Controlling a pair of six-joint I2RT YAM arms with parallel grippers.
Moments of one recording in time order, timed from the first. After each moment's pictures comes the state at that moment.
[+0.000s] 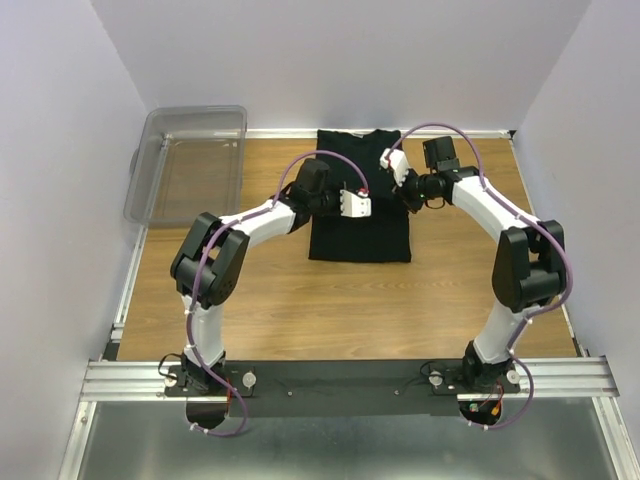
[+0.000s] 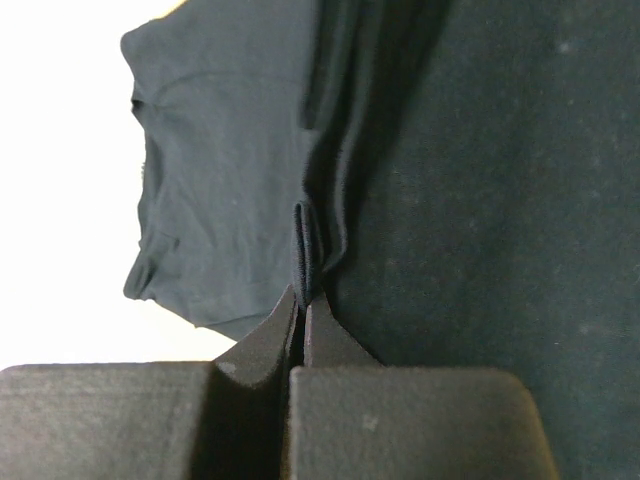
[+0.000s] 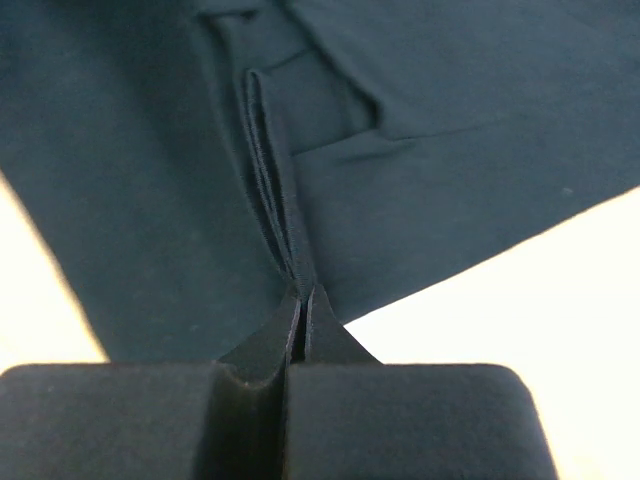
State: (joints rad) left arm -0.57 1.93 1.30 0.07 0.36 1.07; right arm 0.22 1.78 1.36 -0.51 -0.50 -0.74
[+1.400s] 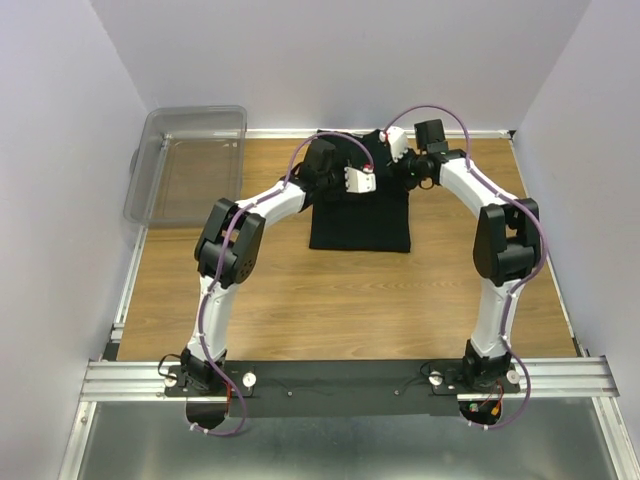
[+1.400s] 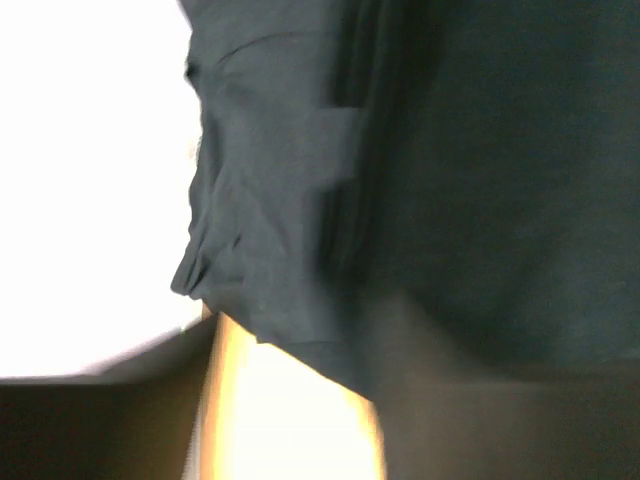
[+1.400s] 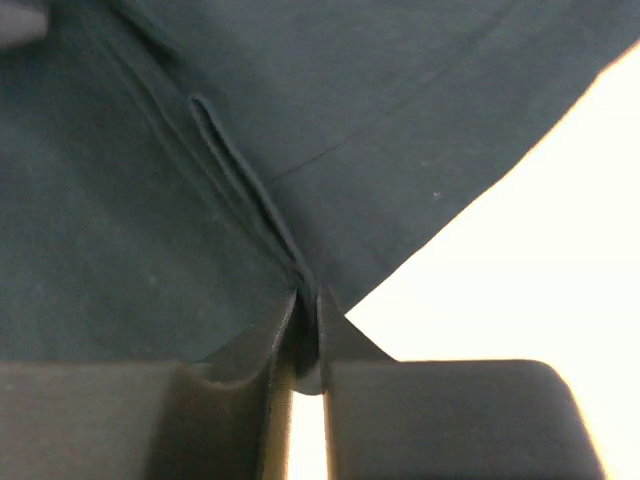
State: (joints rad) left arm -0.52 2.18 1.63 0.02 0.29 1.09; right arm 0.21 2.03 1.64 -0.46 -0.31 -0.54
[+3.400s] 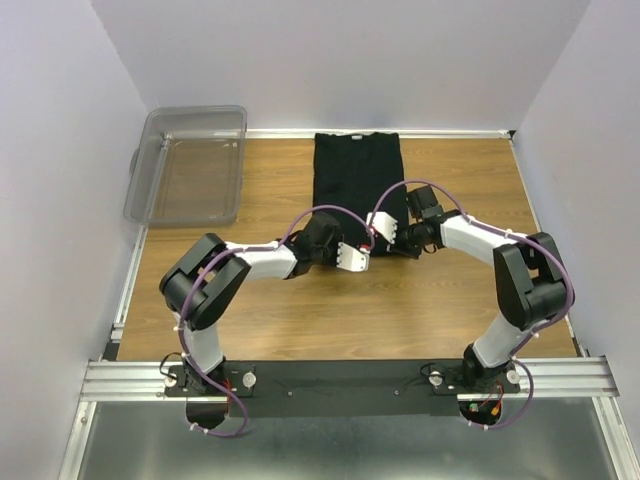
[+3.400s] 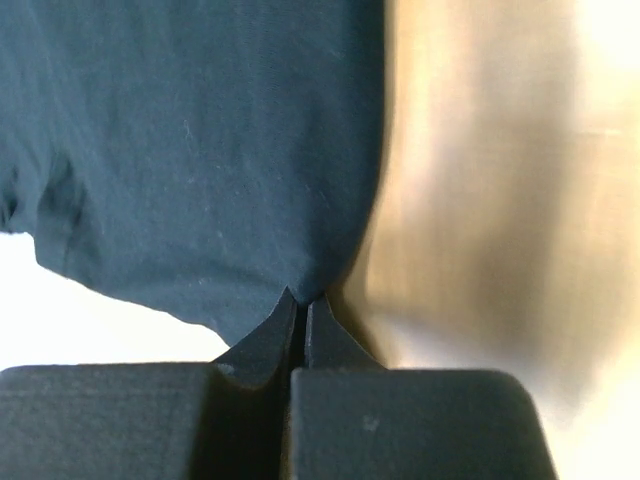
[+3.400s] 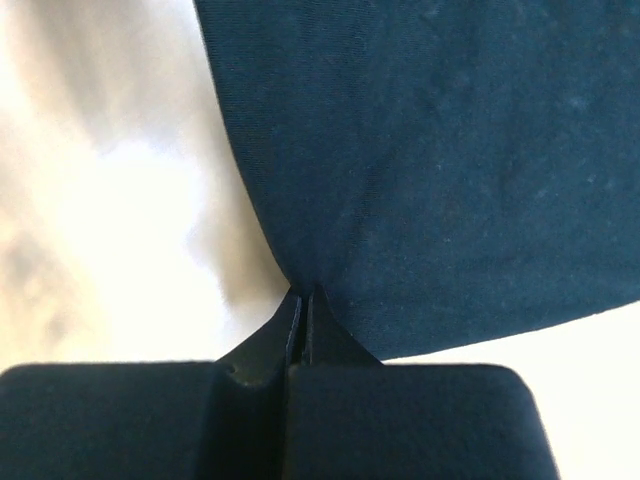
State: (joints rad) left arm -0.73 1.83 0.92 0.15 0.03 1.07; right arm 0.35 1.70 0.96 -0.36 -0.31 -0.96
